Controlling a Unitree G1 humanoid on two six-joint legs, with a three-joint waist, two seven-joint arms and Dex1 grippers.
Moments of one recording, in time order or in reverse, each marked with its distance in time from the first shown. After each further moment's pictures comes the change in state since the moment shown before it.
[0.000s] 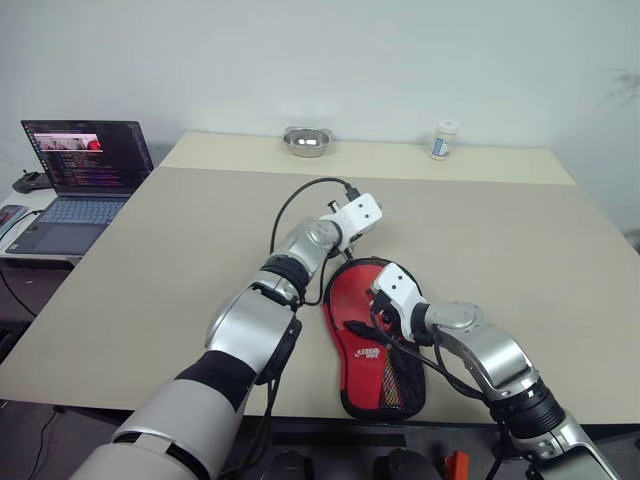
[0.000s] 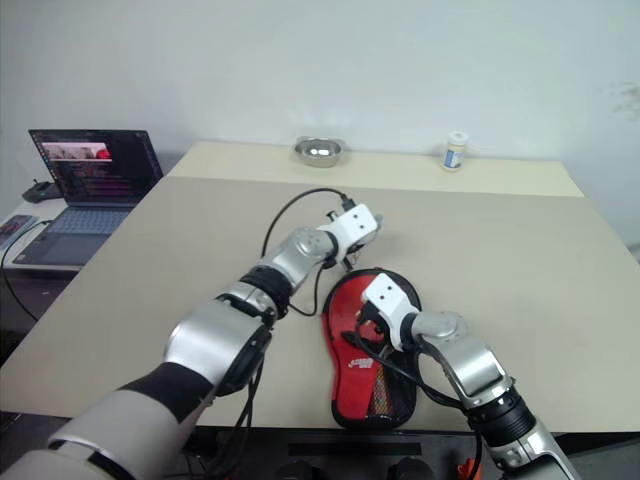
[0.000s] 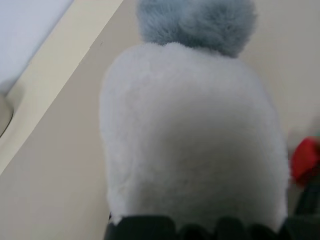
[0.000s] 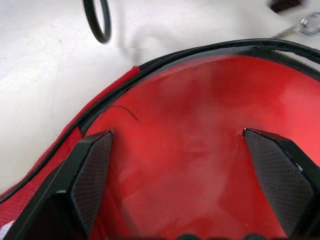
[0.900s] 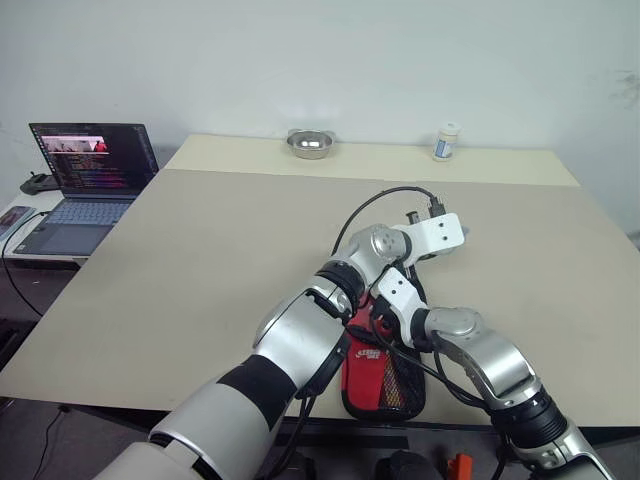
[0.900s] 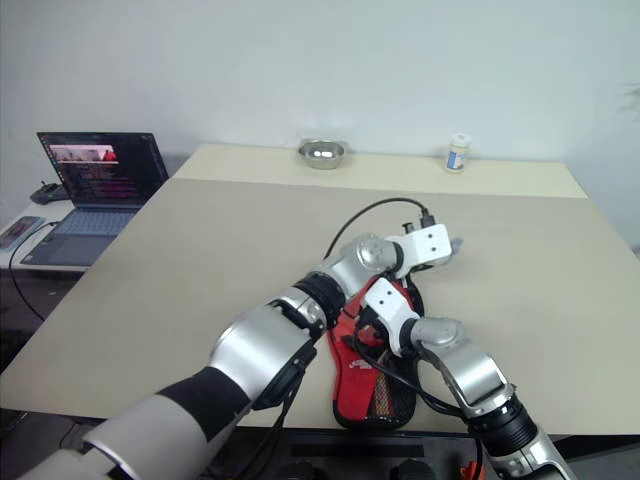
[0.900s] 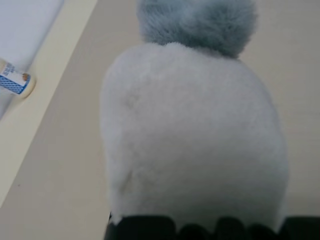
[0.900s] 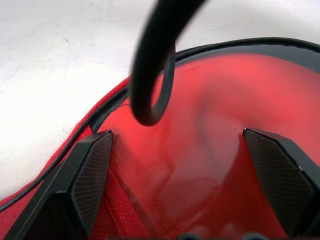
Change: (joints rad) left arm -0.051 -0.197 -0.035 0.003 0.058 -0.096 -0.164; right arm 0.025 0.013 0.005 -0.042 -0.003 0.038 -0.035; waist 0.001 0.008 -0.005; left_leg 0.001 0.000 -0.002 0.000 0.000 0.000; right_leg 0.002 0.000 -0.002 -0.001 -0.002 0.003
